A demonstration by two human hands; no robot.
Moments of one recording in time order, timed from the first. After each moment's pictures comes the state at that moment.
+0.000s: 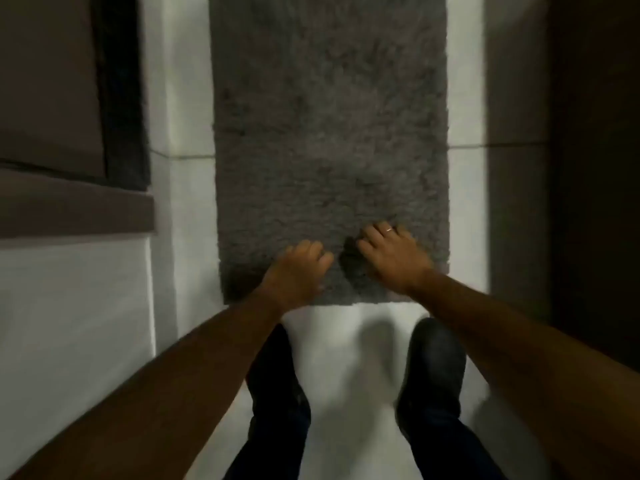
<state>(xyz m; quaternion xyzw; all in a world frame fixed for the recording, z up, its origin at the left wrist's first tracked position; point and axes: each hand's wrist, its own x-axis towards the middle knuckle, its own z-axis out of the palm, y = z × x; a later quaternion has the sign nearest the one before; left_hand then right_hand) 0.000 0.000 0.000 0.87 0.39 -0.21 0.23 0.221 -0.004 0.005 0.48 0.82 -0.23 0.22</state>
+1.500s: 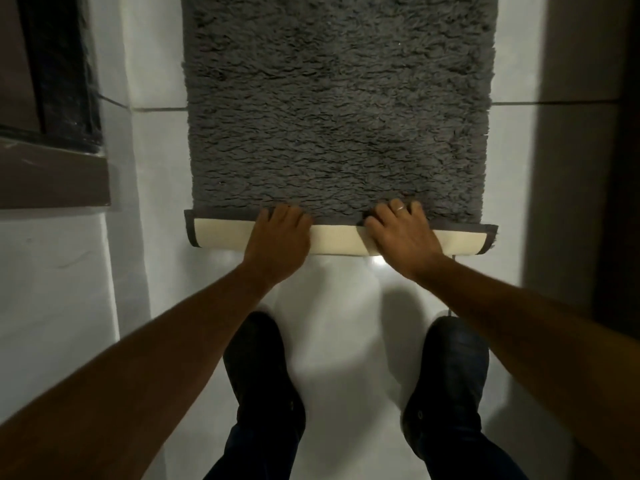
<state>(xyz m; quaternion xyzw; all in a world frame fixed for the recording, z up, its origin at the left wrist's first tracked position) -0.025 0.007 -0.103 0.87 0.46 -0.14 0.11 0.219 -0.009 -0.089 0.52 0.82 -0.19 0.18</state>
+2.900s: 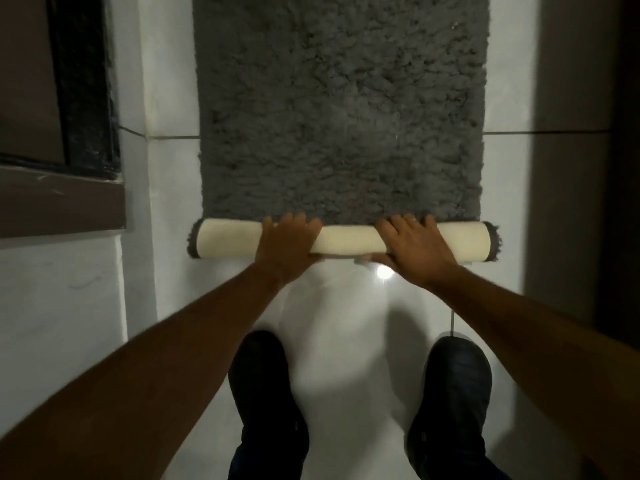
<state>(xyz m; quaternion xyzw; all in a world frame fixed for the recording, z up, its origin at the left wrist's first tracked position) -0.010 0.041 -0.092 0.82 0.50 -0.19 0.18 0.239 0.010 -0.092 0.55 0.79 -0.23 0.13</state>
